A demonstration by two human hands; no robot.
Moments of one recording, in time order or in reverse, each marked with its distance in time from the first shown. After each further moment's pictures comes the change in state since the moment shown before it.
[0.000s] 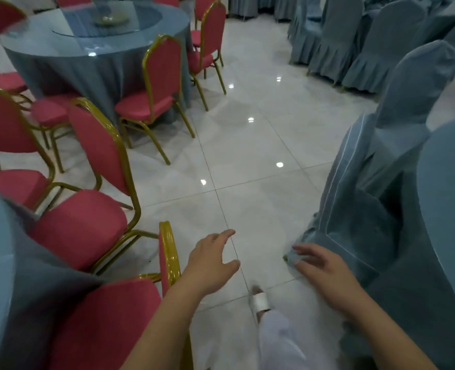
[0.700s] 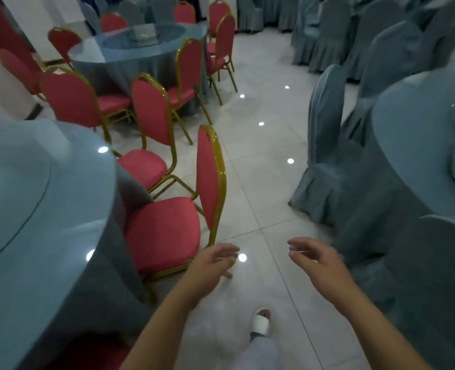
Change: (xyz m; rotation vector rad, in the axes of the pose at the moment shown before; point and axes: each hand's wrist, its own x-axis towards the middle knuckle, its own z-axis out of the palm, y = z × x) left_hand -0.492 -0.069 0.177 -0.564 0.014 -0.069; right_hand -0.478 0.126 0.087 0.082 0.035 -0.112
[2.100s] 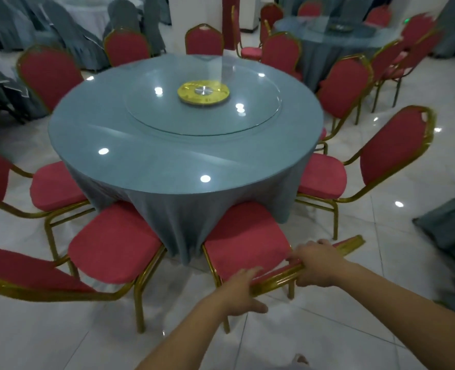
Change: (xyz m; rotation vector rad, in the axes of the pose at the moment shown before) left_hand -0.619 -0.375 -0.108 0.215 0.171 -0.233; right_hand -0.469 -0.034 0.415 -1.486 -0.886 -0.602
